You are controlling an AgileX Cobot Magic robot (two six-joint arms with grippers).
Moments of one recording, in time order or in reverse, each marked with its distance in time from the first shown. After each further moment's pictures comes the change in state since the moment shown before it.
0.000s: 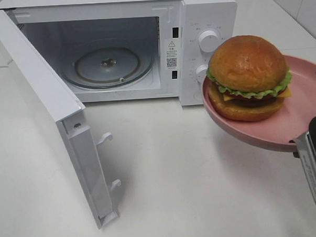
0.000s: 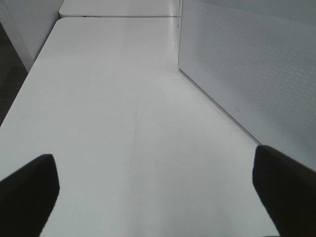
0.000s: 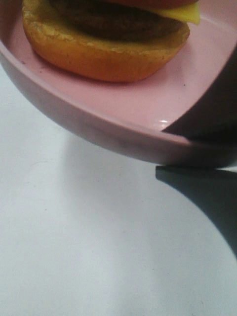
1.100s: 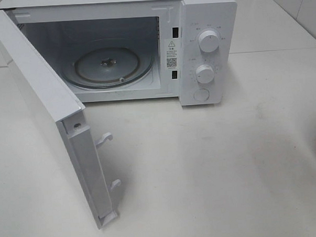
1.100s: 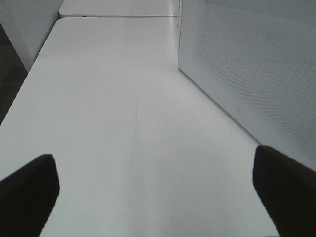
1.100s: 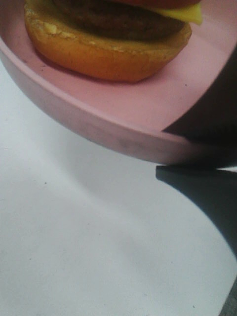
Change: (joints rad) left arm 0.000 0.000 0.000 0.000 0.000 0.000; right arm 0.000 0.037 0.000 -0.325 0.358 0.973
